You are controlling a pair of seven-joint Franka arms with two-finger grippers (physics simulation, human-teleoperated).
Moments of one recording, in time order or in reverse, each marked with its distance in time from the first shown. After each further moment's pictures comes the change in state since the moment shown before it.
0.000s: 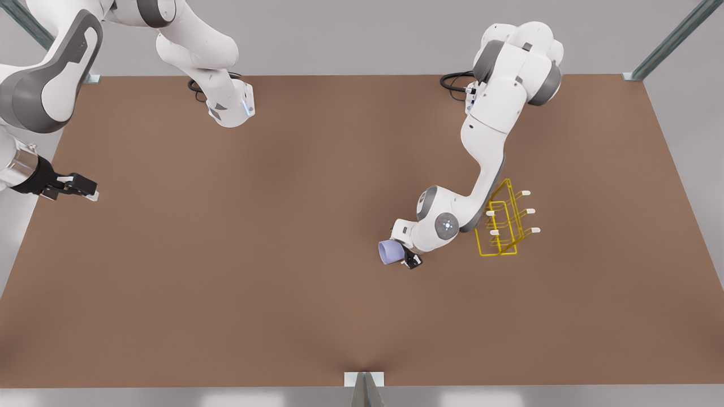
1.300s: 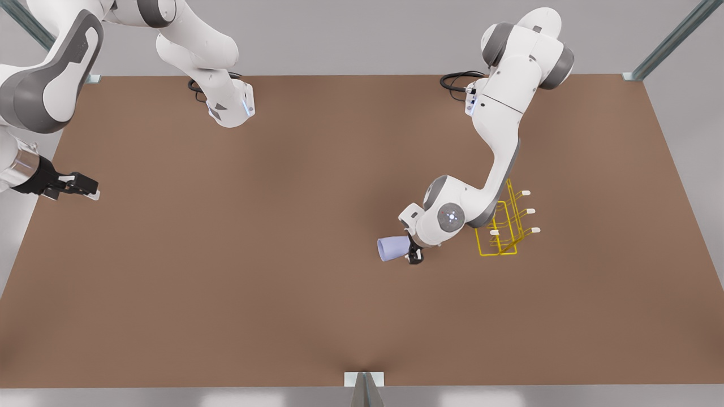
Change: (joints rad) left arm 0.020 -0.139 0.001 -0.024 0.137 -0.181 0.341; right arm 0.003 0.000 -0.001 0.000 -0.003 -0.008 -0.014
